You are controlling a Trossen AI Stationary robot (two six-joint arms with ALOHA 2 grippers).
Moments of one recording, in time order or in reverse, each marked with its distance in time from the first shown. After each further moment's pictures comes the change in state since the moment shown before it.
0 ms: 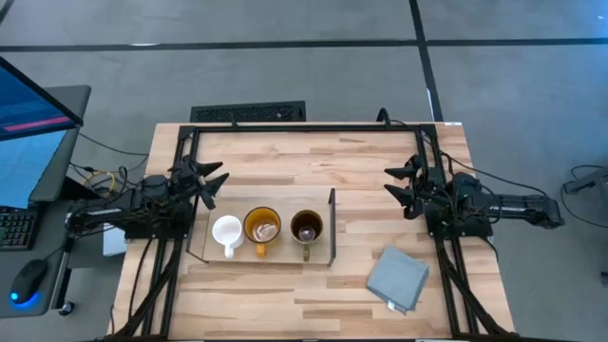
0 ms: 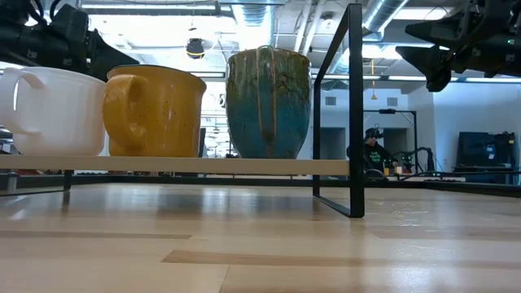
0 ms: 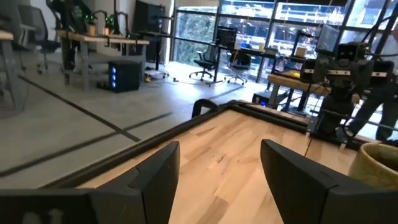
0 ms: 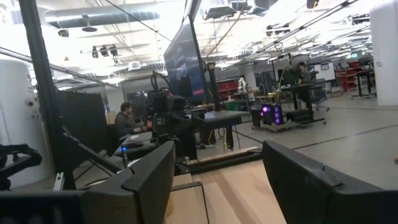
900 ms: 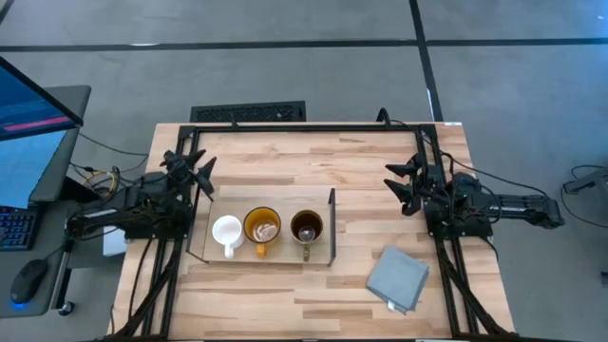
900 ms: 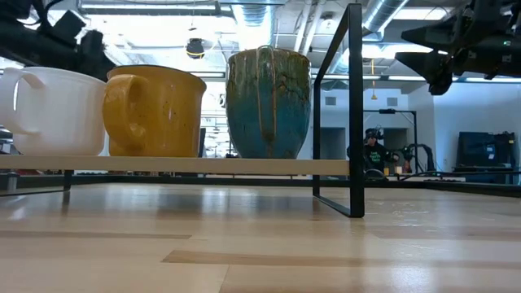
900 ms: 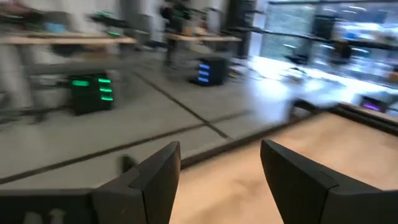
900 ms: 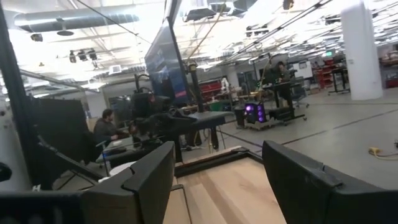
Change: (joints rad) left arm 0.067 0.000 0.074 -0.165 -0.304 0.011; right arm 0.000 0.000 0.000 -0.006 0.086 0.014
